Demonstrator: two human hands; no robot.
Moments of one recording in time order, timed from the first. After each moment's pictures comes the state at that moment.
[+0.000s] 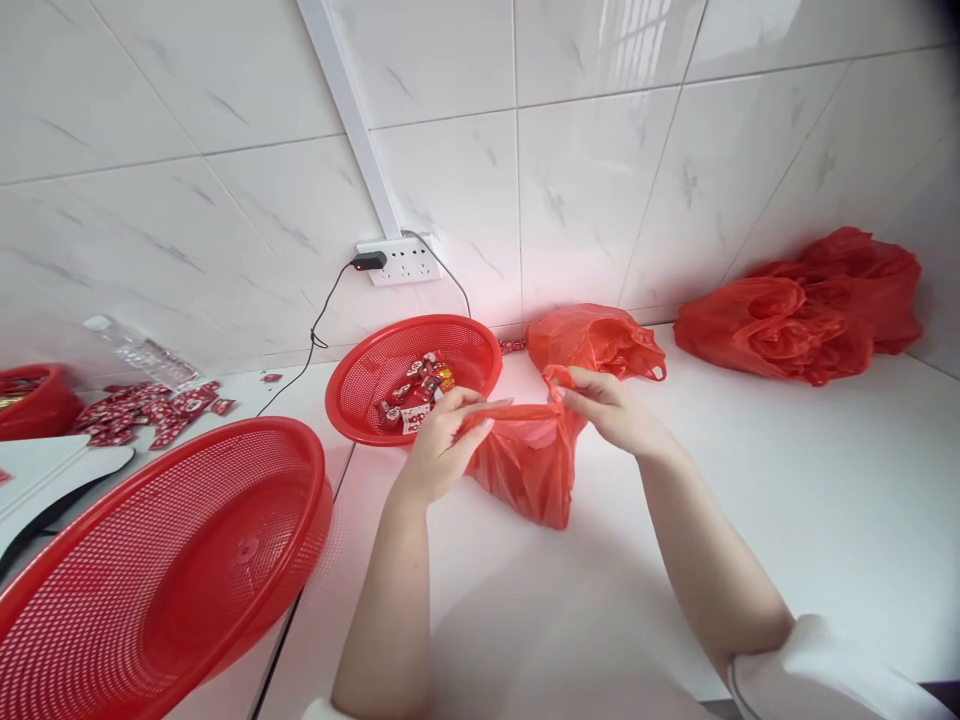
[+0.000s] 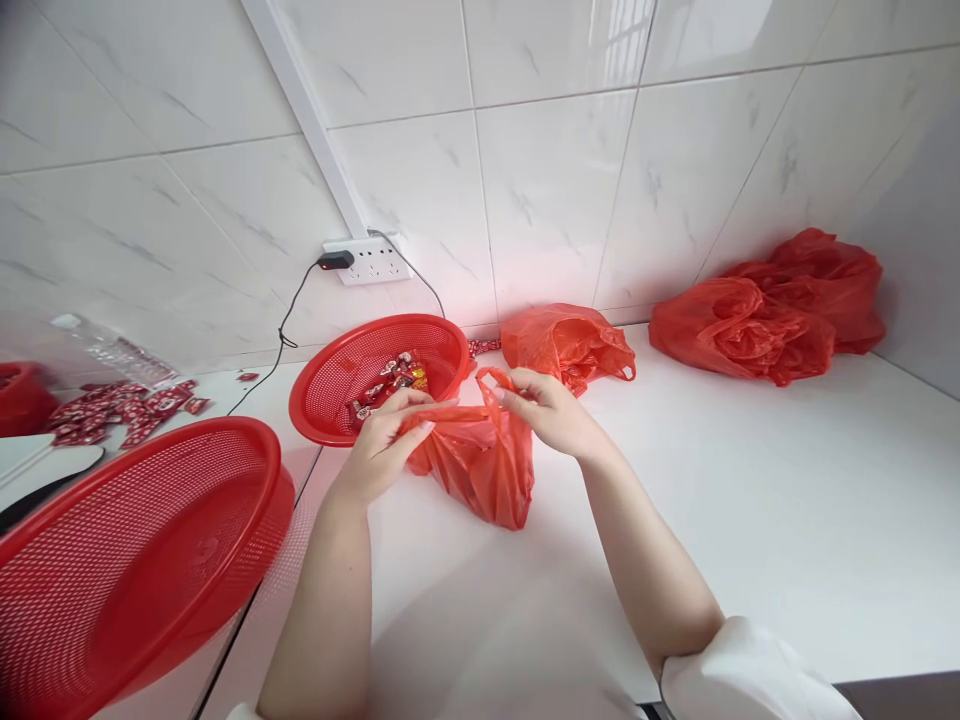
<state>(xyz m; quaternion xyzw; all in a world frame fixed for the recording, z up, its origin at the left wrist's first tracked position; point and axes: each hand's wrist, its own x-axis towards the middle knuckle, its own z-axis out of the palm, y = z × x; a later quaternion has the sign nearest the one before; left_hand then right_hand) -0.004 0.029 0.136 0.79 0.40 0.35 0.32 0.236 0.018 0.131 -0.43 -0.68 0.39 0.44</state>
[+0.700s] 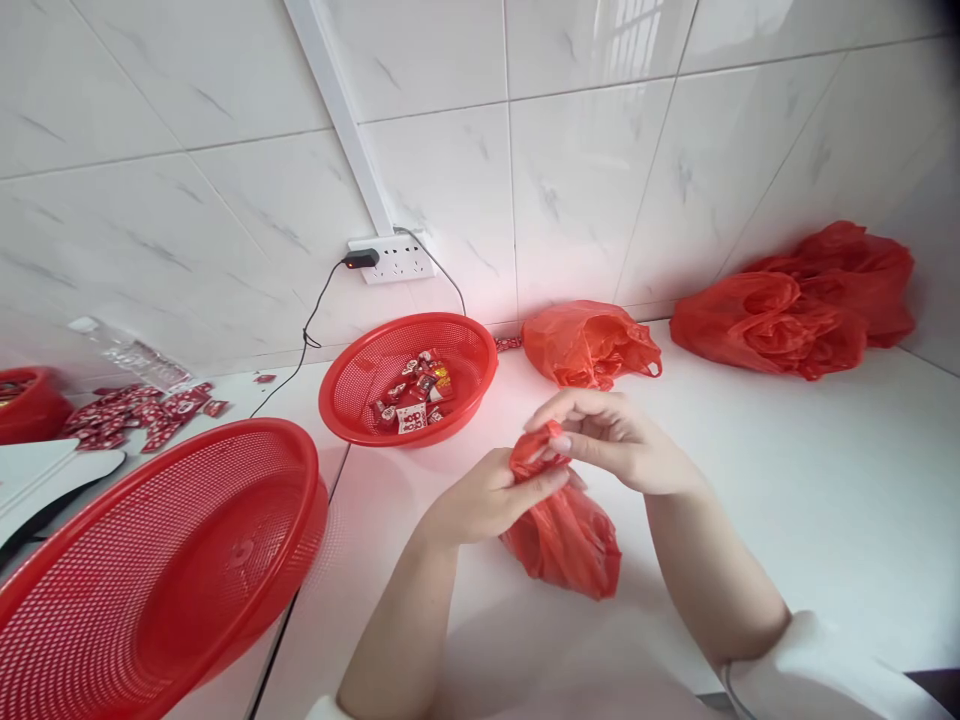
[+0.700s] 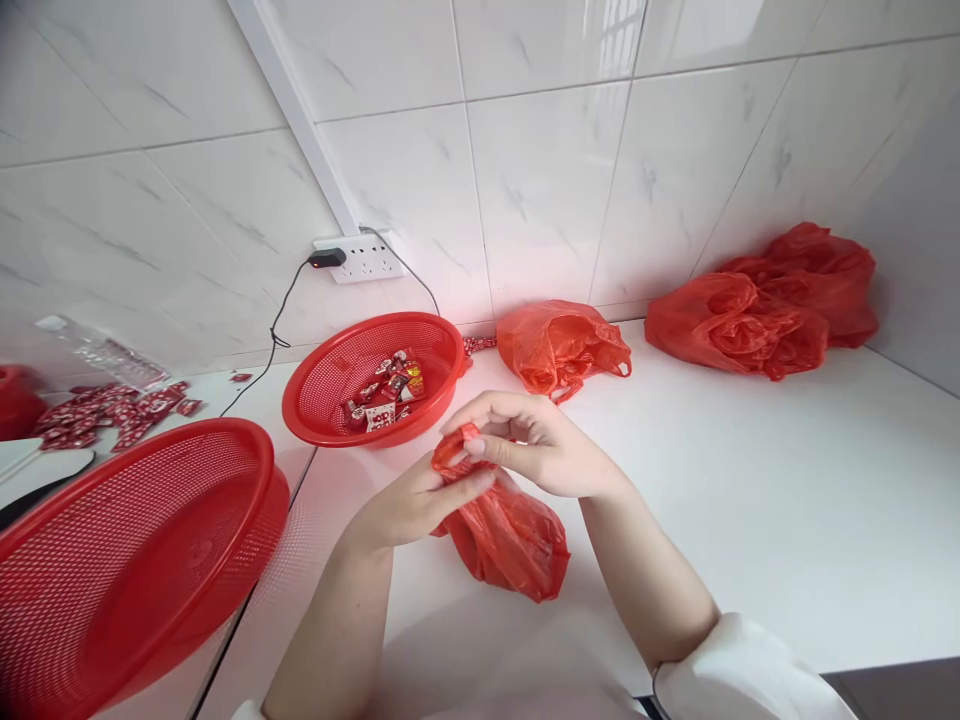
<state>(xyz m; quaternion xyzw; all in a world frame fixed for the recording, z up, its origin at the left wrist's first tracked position) 0.039 -0.011 0.146 0.72 0.29 0.22 0.60 0.225 -0.019 0.151 -0.23 -0.67 0.52 0.47</state>
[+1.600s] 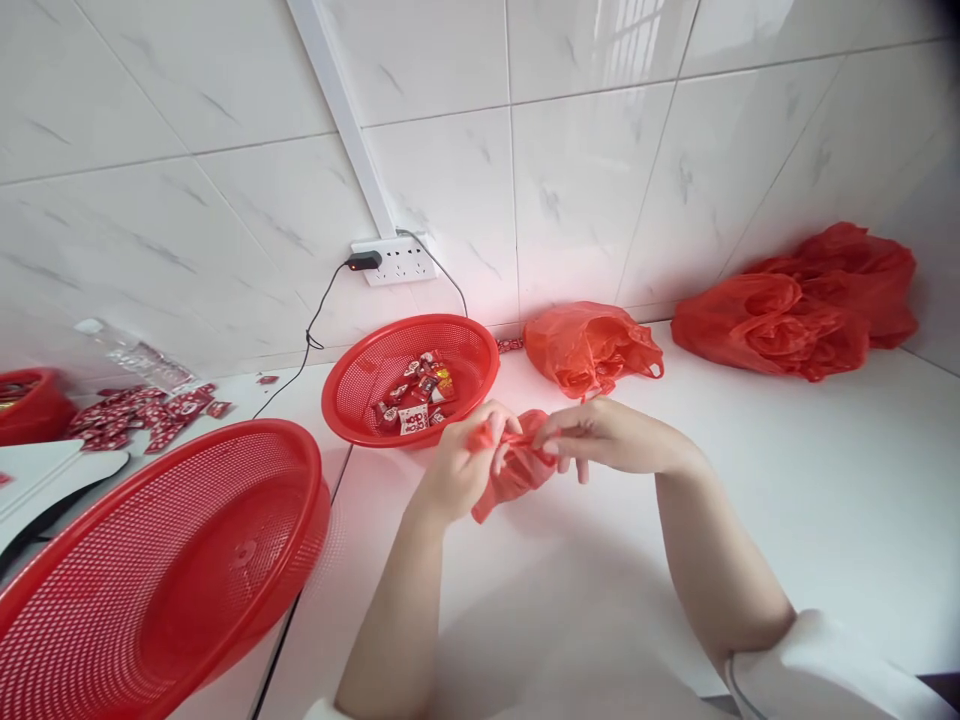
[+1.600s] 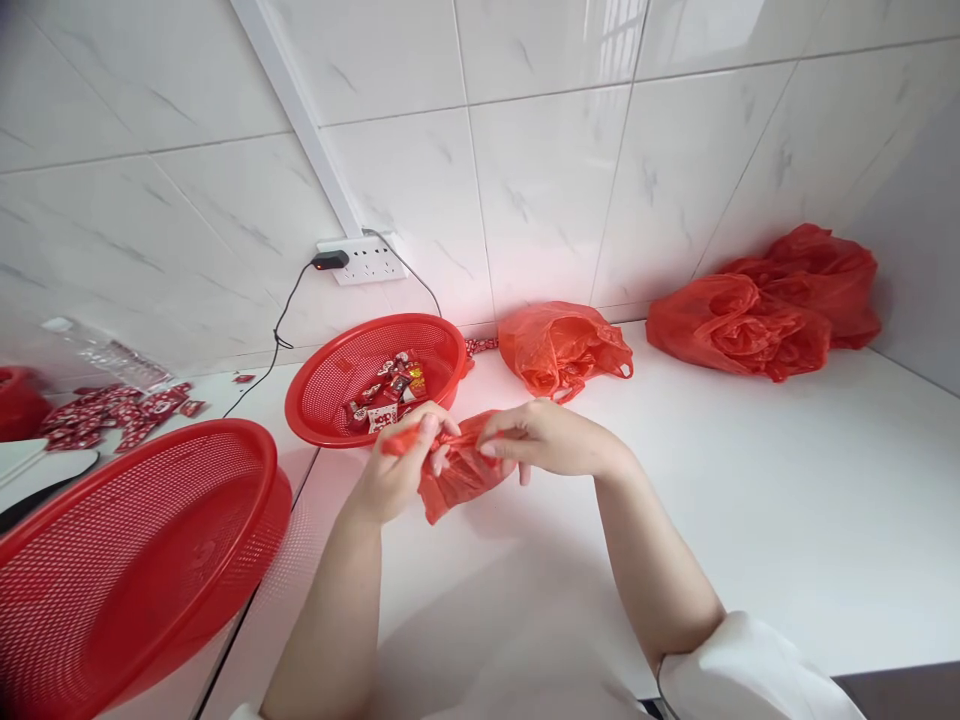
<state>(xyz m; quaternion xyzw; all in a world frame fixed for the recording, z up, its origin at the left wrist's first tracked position) 0.019 0.013 0.131 0.73 0.34 0.36 0.46 0.242 0.000 0.145 -0.39 -0.77 0.46 0.21</state>
